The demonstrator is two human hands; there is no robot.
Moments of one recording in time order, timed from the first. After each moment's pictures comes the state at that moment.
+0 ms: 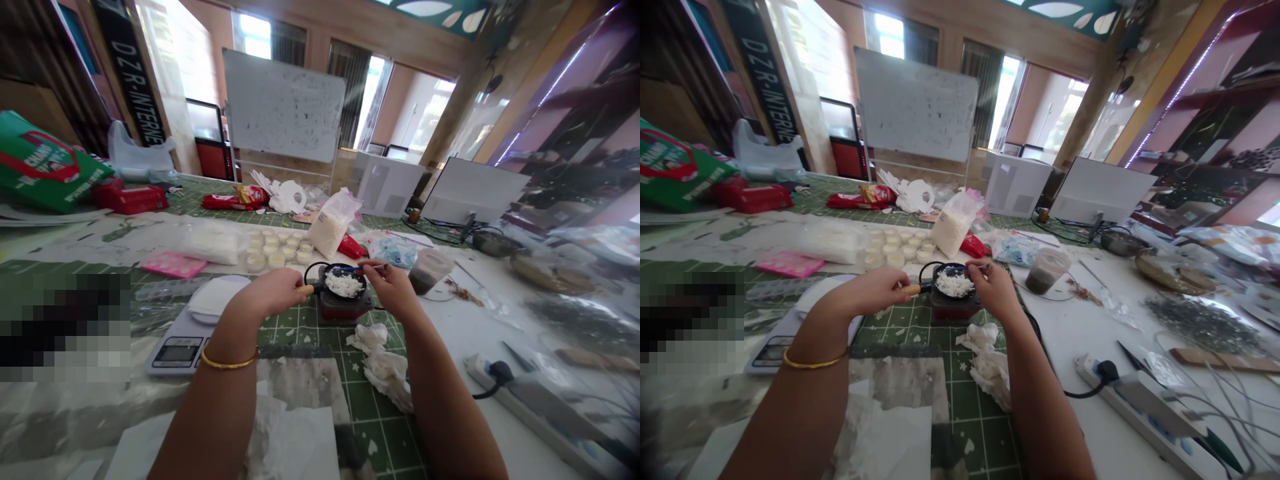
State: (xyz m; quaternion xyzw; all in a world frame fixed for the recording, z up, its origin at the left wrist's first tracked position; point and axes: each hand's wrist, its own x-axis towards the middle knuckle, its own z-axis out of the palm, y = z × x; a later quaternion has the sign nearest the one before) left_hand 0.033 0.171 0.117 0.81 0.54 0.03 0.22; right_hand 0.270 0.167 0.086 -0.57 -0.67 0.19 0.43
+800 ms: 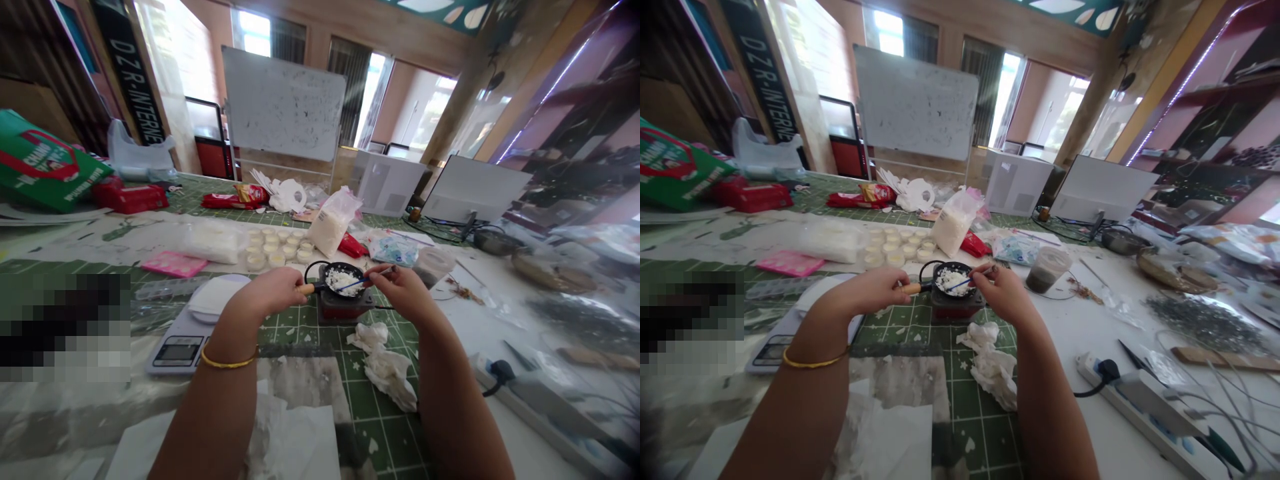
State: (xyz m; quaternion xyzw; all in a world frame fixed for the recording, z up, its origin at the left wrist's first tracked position) left_hand 0.030 0.174 0.113 0.82 0.53 0.03 0.21; right_hand 0.283 0.146 0.106 -0.59 -0.69 0.23 0.36
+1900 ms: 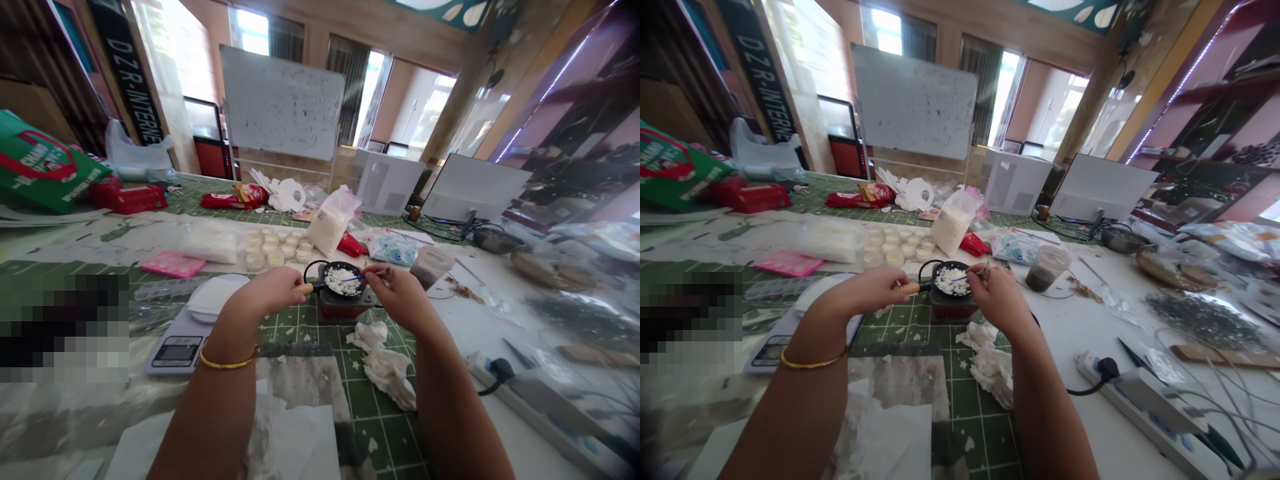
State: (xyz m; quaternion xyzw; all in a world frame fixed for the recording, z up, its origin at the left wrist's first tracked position) left_hand 0.031 0.174 0.112 0.82 0.53 0.04 0.22; right_hand 0.268 0.131 0.116 -0.61 -0.73 0.05 0.30
